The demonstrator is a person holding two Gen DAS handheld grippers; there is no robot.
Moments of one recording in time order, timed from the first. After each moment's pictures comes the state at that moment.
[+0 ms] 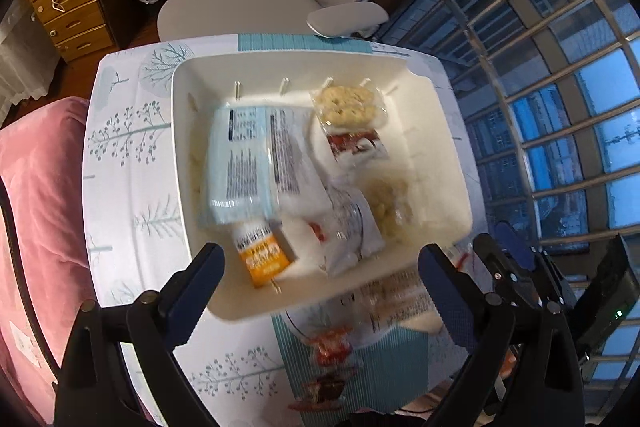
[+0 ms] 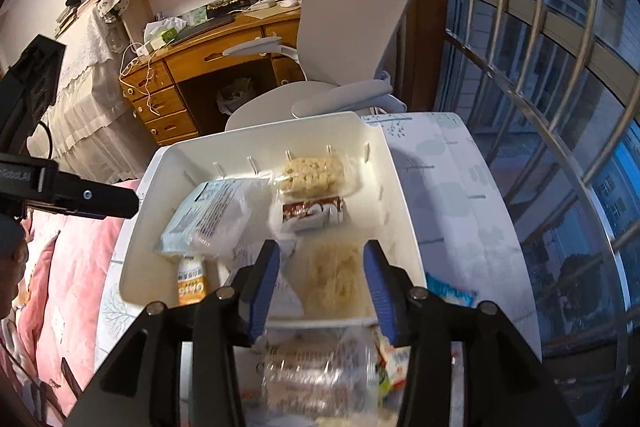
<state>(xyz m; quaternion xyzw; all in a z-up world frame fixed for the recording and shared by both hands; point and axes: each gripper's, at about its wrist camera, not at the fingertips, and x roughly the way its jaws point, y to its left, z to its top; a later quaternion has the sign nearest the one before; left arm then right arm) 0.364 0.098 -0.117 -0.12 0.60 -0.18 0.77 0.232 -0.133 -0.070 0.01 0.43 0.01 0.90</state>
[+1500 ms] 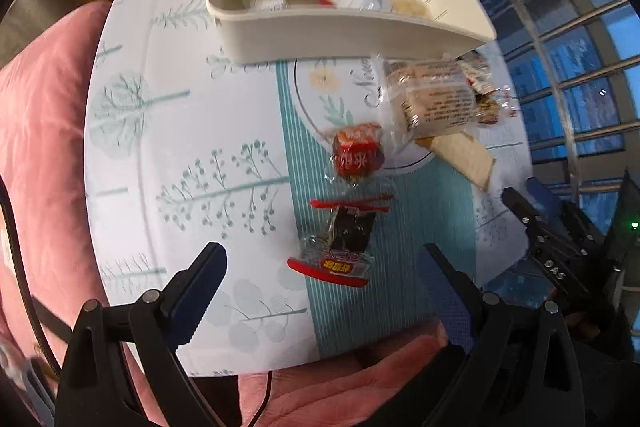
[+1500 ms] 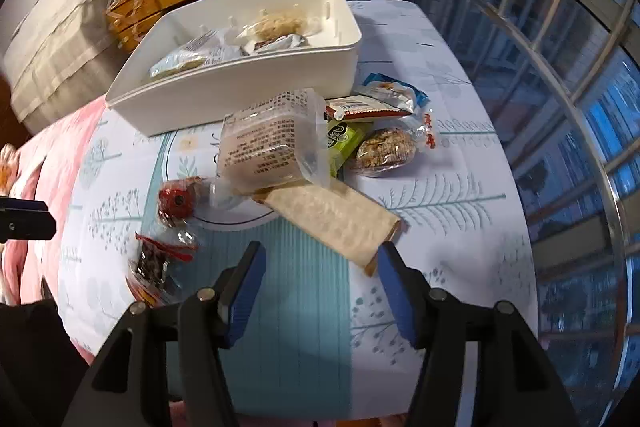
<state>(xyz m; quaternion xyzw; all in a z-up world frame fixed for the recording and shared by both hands) 0.175 0.092 -0.194 -0.08 0.66 -0.13 0.74 0.079 -0.174 -0.144 -0.03 0.54 0.00 0.84</state>
